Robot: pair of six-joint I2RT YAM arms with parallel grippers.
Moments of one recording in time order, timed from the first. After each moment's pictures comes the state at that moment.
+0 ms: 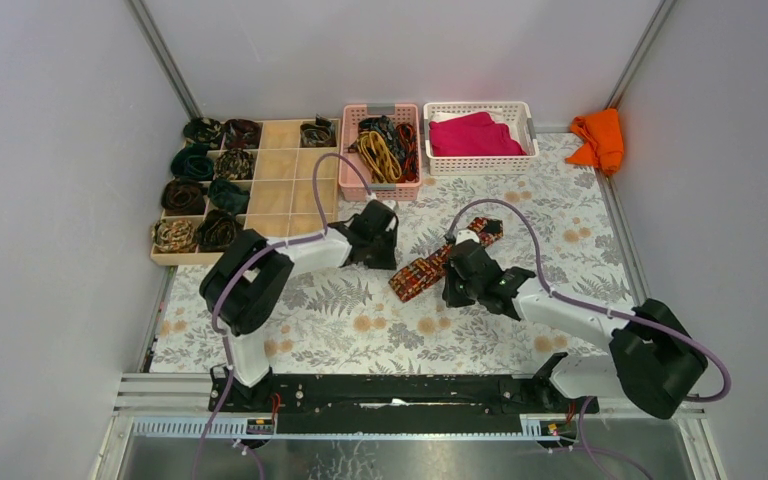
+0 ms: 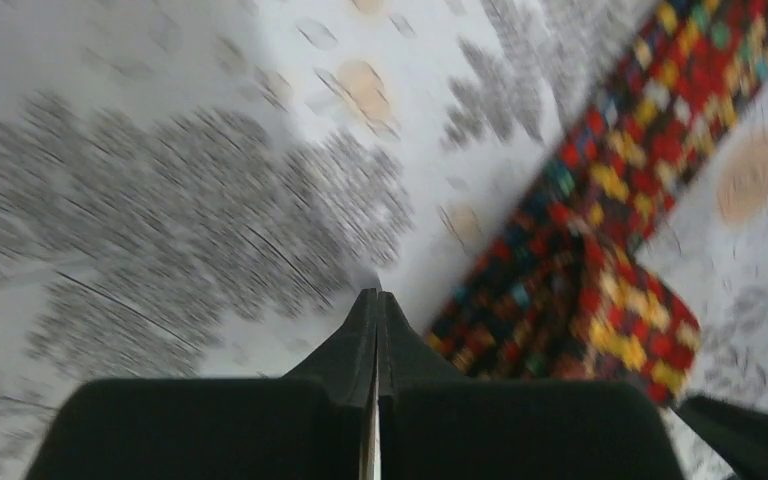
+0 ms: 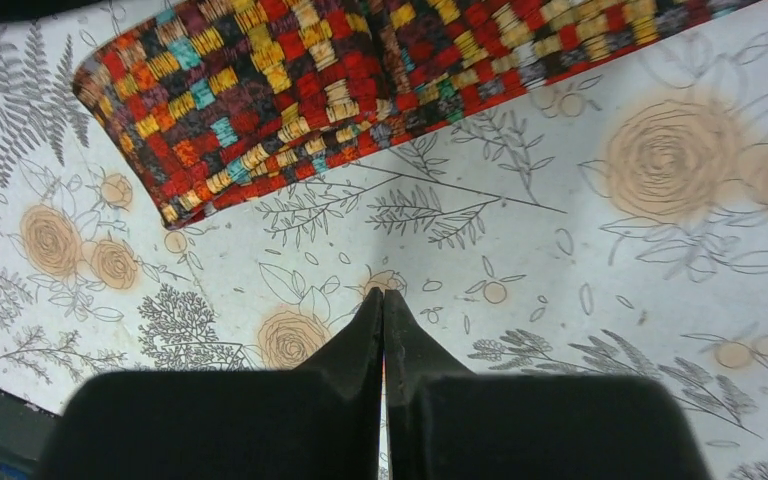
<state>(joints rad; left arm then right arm) -0.62 1.87 1.10 -0.18 0.08 -0.54 0.74 1.25 0.61 -0.27 0.10 0.52</state>
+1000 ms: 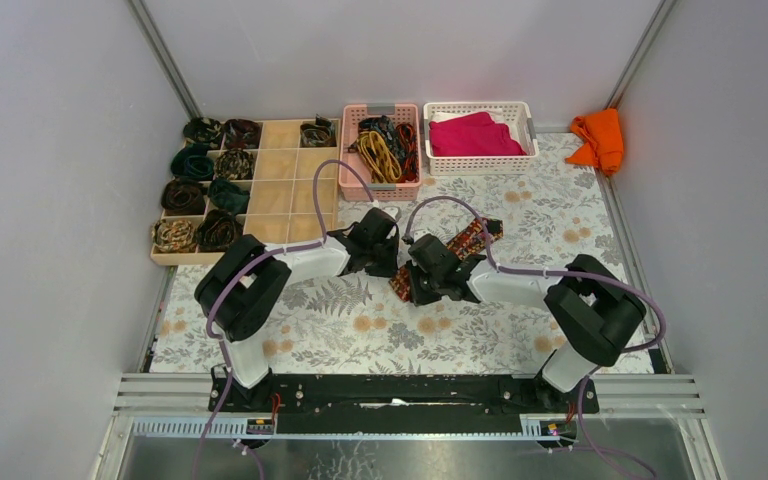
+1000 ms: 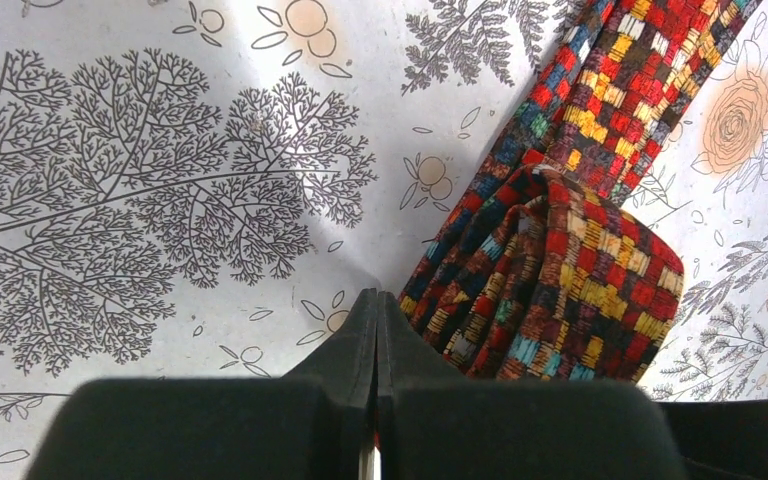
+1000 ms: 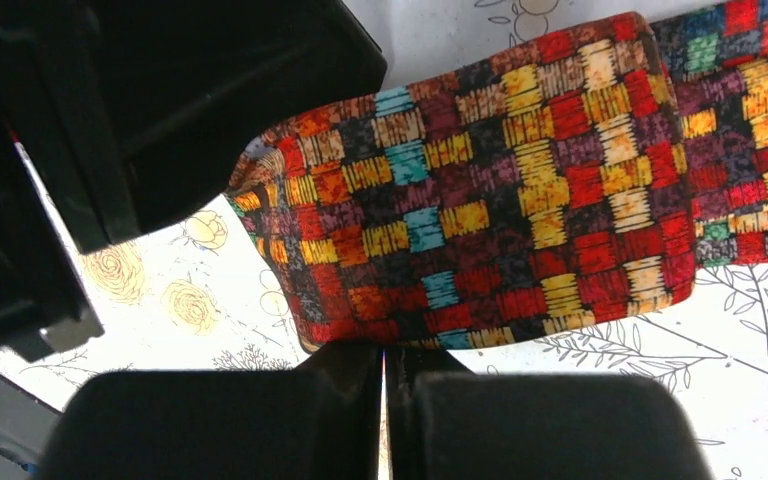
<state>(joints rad) -0.69 1.80 0.99 -0.13 0.11 -0.55 0.84 1.62 0.81 -0.17 -0.02 0.49</state>
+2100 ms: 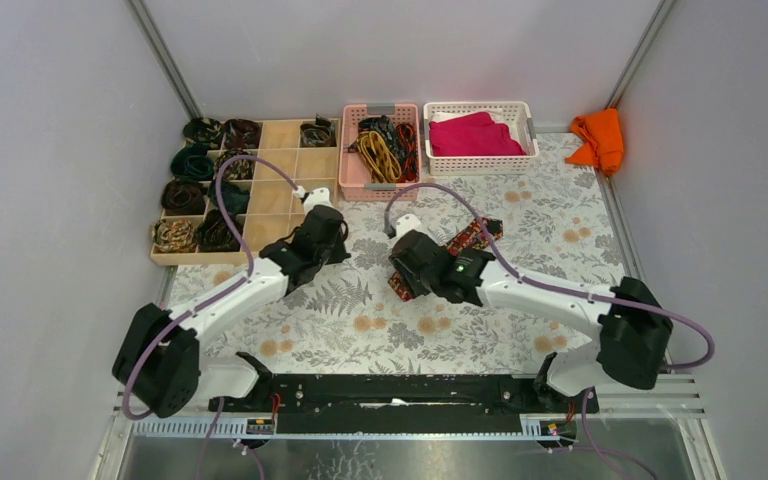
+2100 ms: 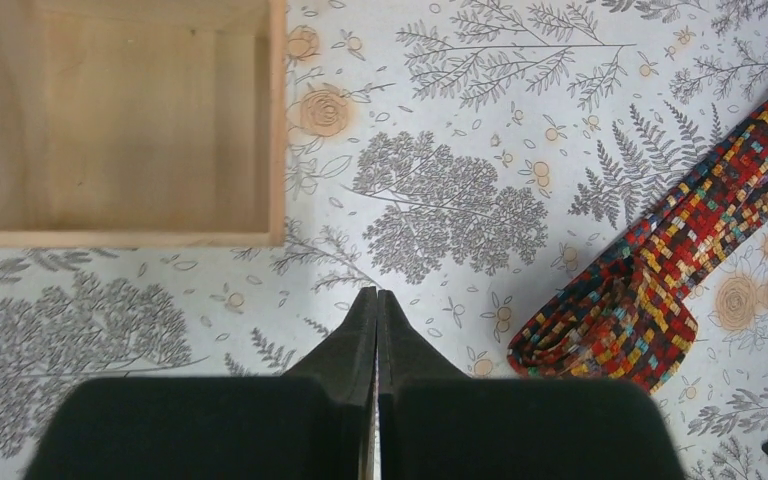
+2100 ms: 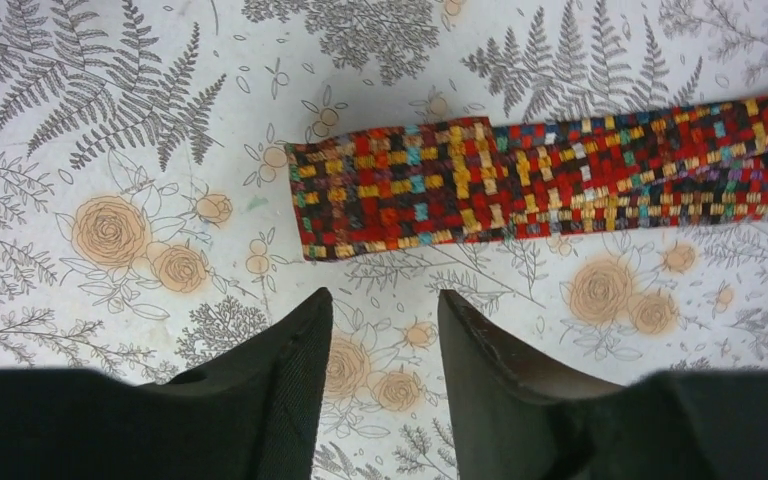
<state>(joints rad) -0.59 1.32 0.82 -0.25 -0.28 -0.61 1.00 1.43 1.02 -0.52 0.34 0.29</state>
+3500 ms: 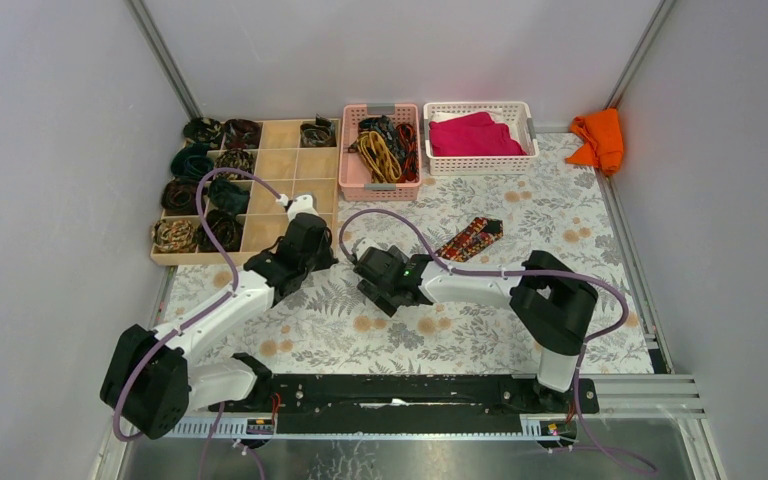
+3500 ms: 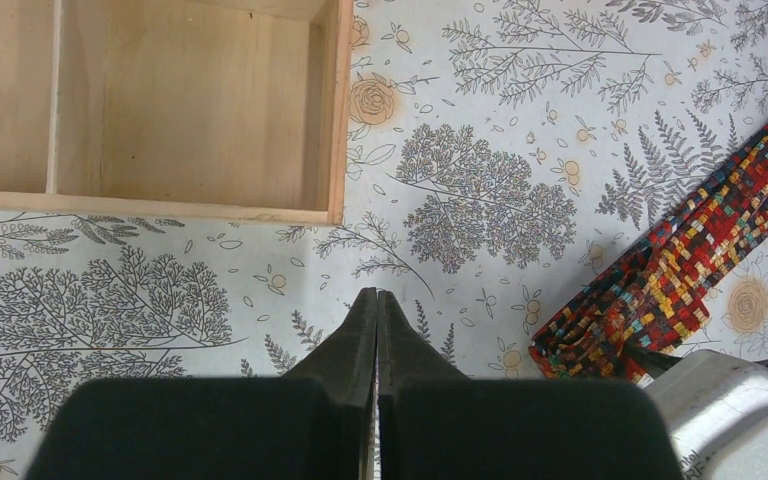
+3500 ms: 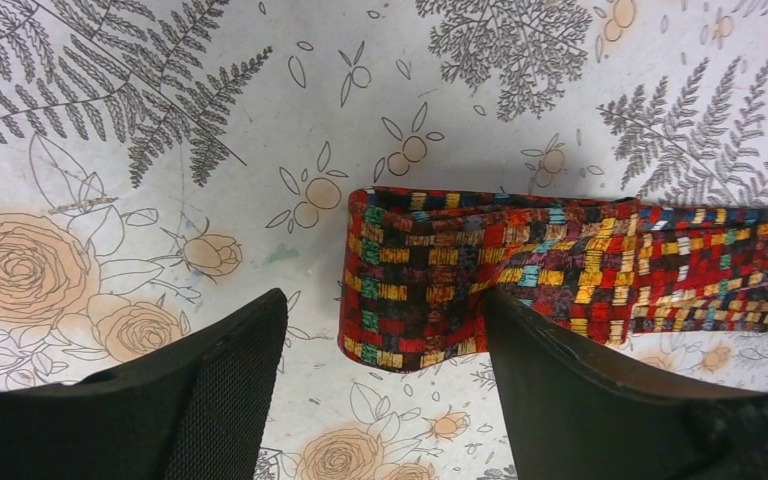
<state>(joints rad) -0.53 1.17 0.70 -0.24 -0.27 -0.62 1.08 1.82 1.16 -0.47 0.38 0.10</state>
